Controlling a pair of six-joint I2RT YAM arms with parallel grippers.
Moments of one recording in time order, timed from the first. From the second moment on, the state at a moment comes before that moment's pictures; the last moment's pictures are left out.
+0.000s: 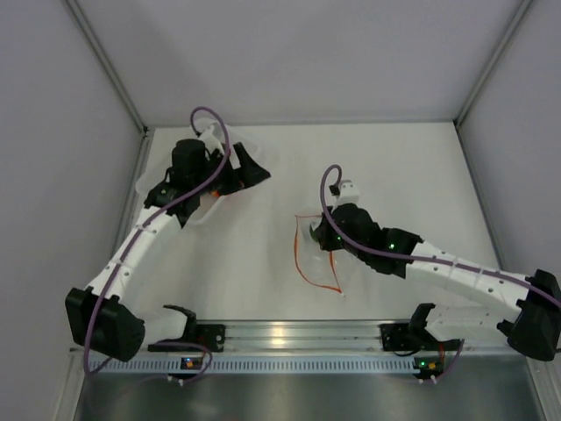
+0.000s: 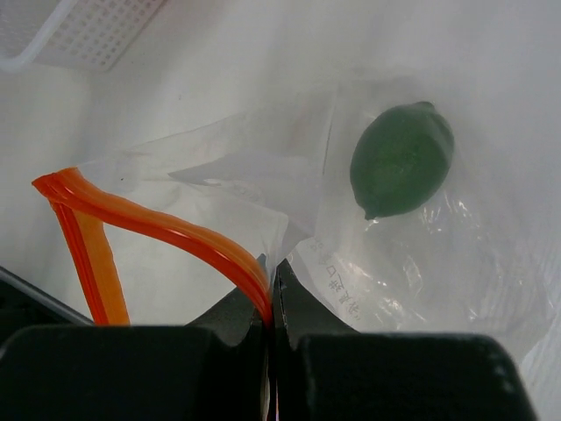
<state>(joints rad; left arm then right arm) -0.23 1.27 1.17 -0.36 0.36 -0.62 0.98 1.12 0.86 -0.34 0.36 0.64</state>
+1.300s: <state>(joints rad) -0.97 1.26 1.06 -0.34 -0.15 -0.62 0.85 1.22 0.85 -0.17 0.12 0.90</state>
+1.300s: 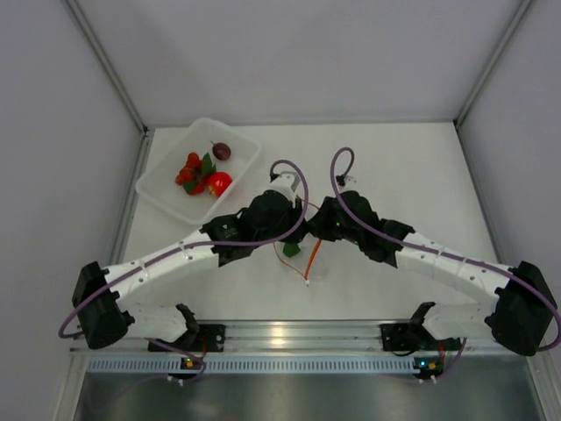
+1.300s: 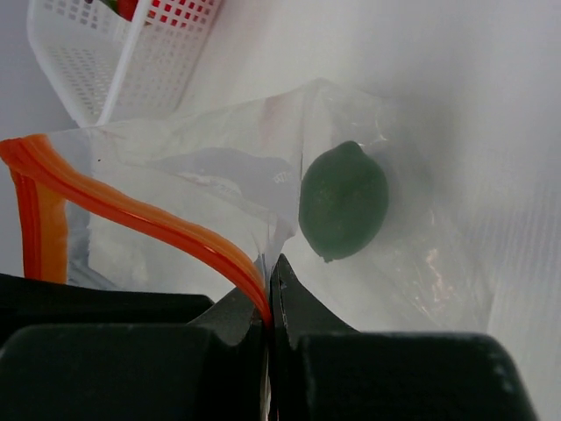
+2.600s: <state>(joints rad) -0.98 1.76 1.34 -0.56 -0.61 -0.56 0.76 1.14 0.80 -0.35 0.19 0.62</state>
